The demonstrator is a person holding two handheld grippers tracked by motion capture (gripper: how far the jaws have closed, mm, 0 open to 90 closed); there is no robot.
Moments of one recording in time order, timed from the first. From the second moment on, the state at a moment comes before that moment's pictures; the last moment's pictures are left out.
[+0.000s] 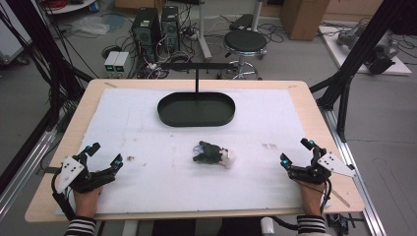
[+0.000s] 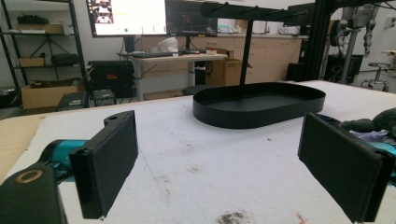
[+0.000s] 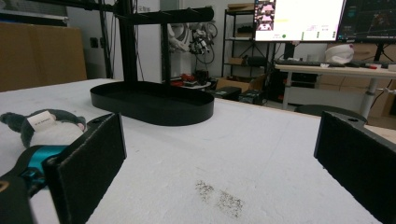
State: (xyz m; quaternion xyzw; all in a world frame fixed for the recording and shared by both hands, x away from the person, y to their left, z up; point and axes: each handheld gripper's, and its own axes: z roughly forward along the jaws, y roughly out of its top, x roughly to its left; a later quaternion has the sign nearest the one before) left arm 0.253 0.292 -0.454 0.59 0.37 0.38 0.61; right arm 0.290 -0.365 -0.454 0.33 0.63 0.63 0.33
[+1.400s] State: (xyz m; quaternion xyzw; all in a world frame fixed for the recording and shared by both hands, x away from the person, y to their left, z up) left arm 0.254 0.292 -0.454 0.59 0.38 0.38 0.60; right arm 0.358 -0.261 -0.350 0.17 0.84 0.49 0.14
